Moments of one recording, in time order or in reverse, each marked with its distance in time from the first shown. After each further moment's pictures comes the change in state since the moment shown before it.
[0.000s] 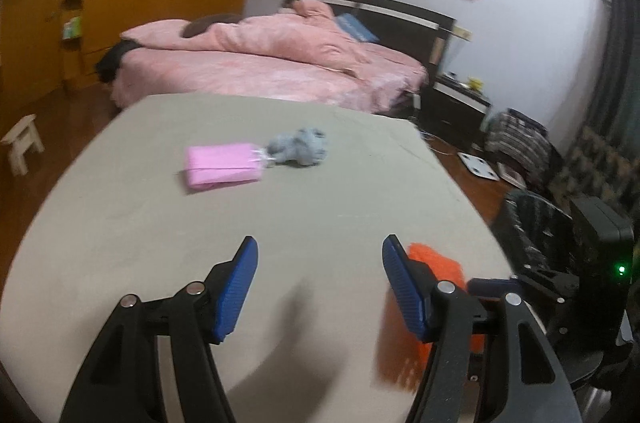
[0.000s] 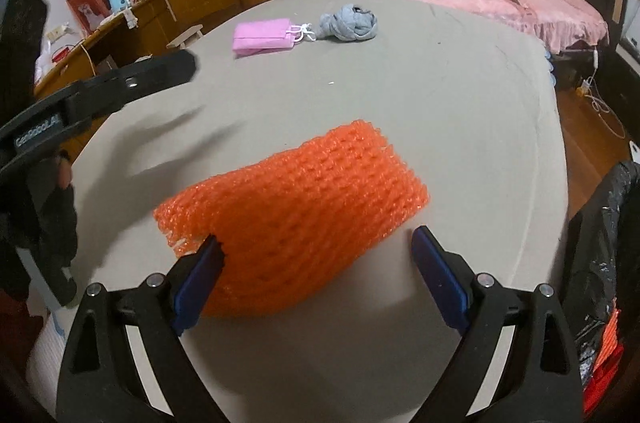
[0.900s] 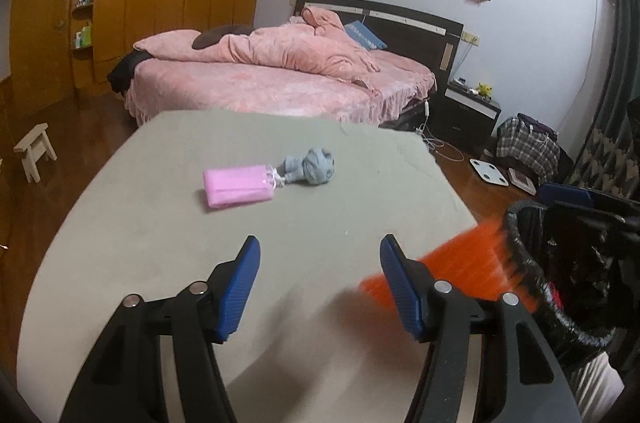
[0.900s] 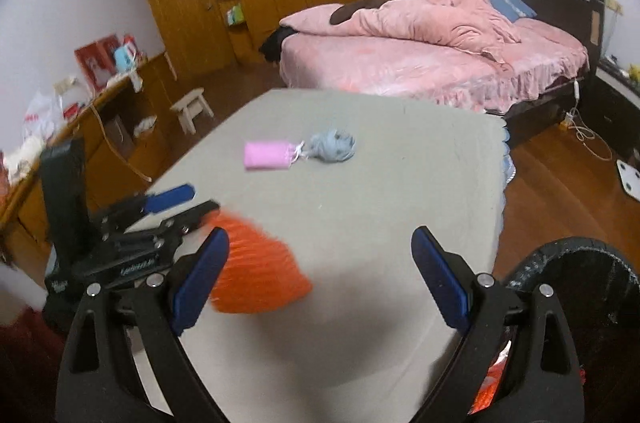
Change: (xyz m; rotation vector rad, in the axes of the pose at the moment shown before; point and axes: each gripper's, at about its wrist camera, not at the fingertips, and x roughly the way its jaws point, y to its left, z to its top) left arm -0.028 -0.009 0.017 -0.006 -0.043 0.079; right arm -0.102 -0.025 0.062 0.053 -0.214 -0.012
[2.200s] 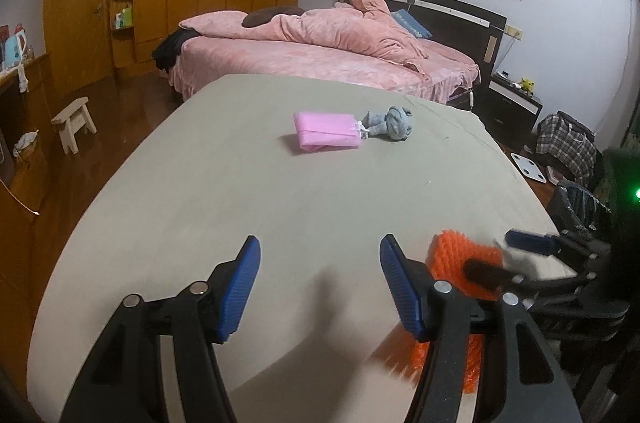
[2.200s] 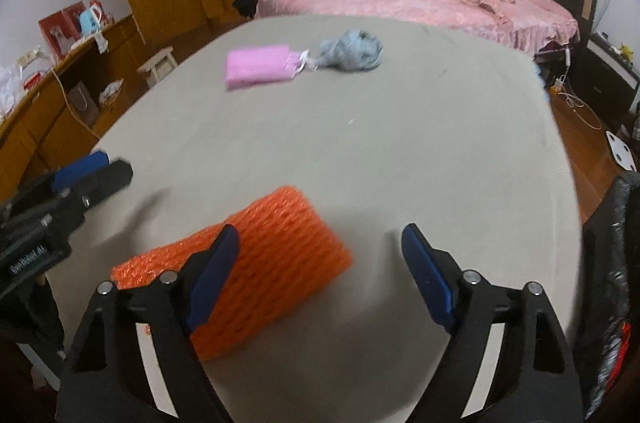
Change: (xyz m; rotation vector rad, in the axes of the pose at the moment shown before) left arm -0.012 0.063 -0.052 -0.064 0.057 0.144; right arm 0.120 0.064 -0.064 0.008 0.165 -0.105
